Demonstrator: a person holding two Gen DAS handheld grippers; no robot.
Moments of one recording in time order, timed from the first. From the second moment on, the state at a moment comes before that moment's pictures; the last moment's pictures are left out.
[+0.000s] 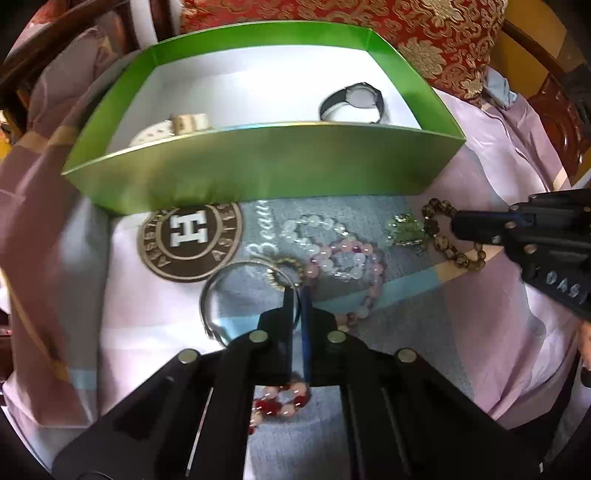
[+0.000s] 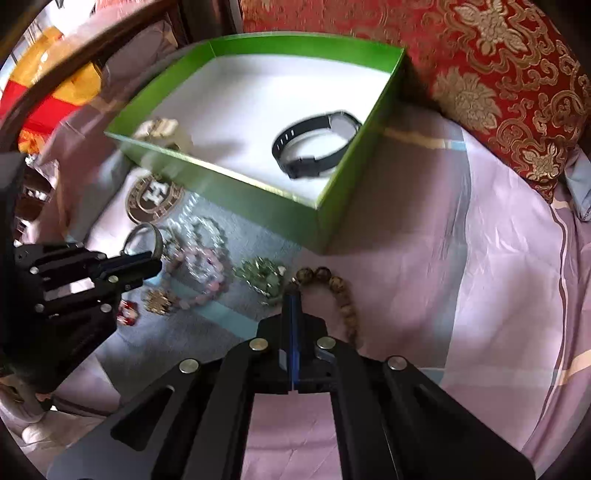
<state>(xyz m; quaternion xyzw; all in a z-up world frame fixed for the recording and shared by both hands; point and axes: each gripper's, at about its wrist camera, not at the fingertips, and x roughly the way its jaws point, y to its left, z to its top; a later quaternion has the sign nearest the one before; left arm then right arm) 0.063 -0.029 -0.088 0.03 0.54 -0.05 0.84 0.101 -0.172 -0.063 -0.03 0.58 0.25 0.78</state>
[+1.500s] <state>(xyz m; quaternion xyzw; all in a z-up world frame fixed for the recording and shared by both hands) 0.042 0.028 -0.023 -0.05 0.49 -0.07 0.87 0.109 -0.182 -0.089 -0.08 0.61 0.19 0.77</state>
